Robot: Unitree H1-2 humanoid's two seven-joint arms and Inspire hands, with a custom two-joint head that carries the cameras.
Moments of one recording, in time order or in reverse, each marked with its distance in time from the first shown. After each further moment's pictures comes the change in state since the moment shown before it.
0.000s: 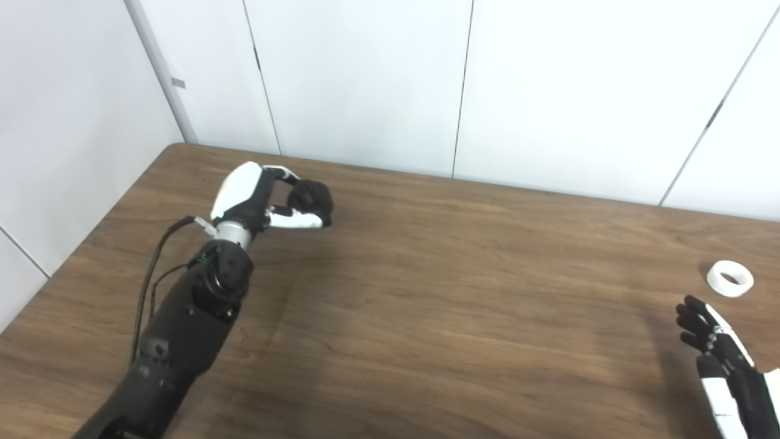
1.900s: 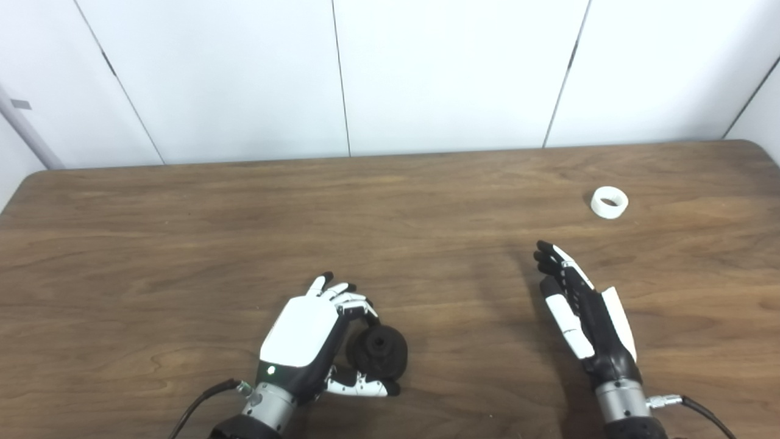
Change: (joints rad) left arm 0.390 -0.251 -0.273 -0.326 0.460 -0.274 -0.110; right arm 0.044 0.068 0.164 -0.181 -0.106 0.294 -0.115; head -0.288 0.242
